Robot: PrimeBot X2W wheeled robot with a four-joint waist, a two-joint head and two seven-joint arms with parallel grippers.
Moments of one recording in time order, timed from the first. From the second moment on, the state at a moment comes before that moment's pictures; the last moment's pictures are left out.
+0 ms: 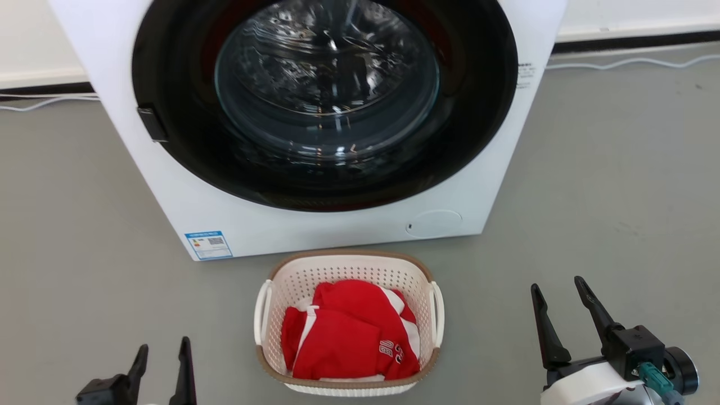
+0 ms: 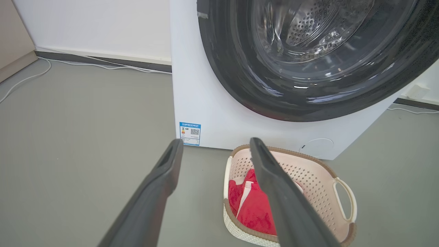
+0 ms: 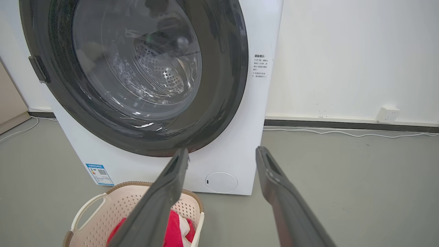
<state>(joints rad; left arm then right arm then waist) 0.05 0.06 0.15 0.34 -0.19 -0.11 -0.26 -0.02 -0.05 -0.06 0.27 -0.03 0.13 -0.25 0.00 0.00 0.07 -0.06</state>
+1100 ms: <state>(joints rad) -0.68 0.30 -0.02 1.11 -0.18 -0.13 -0.08 -0.17 -0.05 0.14 0.05 0.08 0.13 -0.25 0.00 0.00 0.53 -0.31</state>
